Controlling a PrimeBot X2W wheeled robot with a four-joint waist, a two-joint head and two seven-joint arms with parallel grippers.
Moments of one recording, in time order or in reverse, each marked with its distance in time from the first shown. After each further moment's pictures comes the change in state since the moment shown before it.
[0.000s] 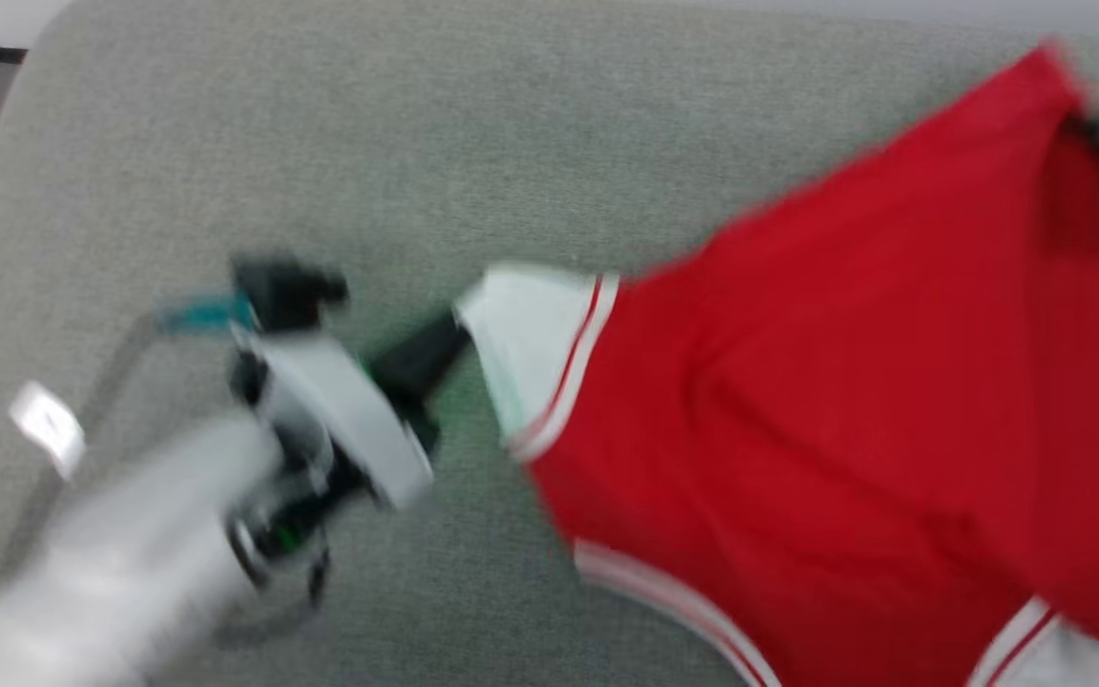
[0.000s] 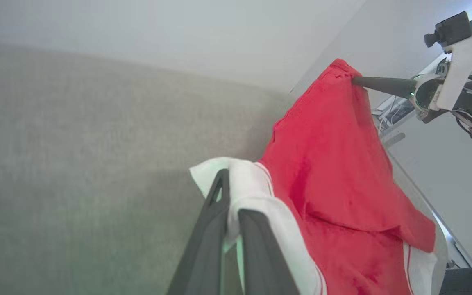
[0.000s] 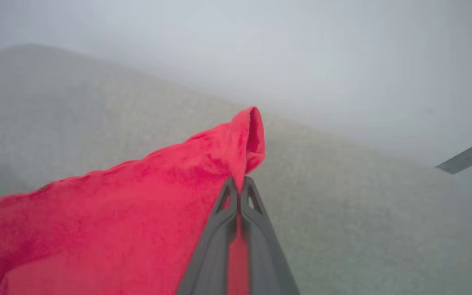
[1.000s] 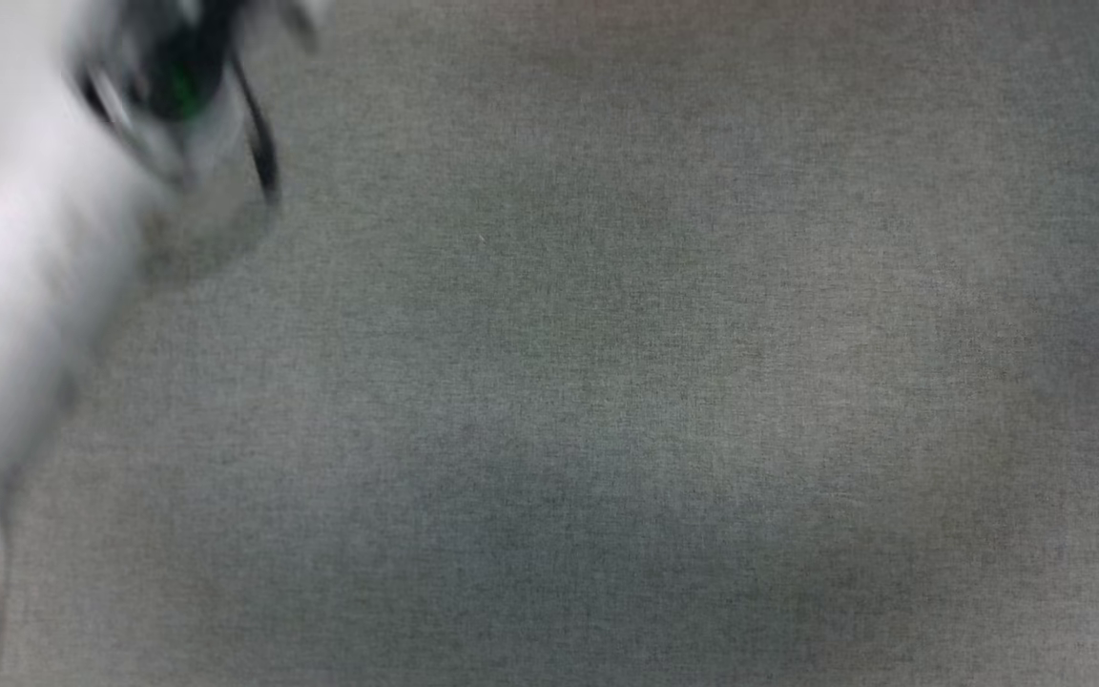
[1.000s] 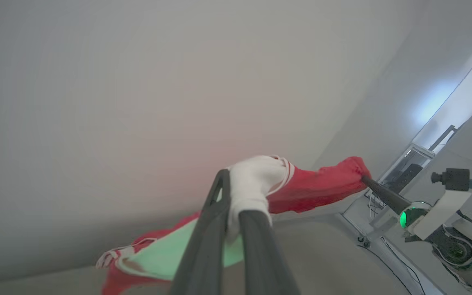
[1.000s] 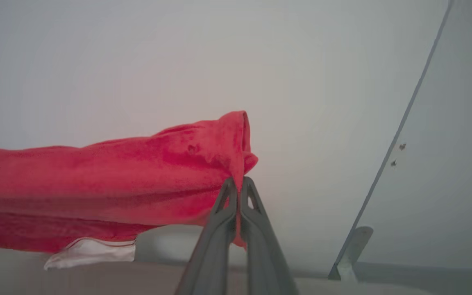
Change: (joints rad) left arm -0.665 -0.118 0.126 0.321 -0.123 -0.002 0.042; right arm -0.444 0.218 -0.240 0.504 -0.268 0.000 -0.518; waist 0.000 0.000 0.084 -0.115
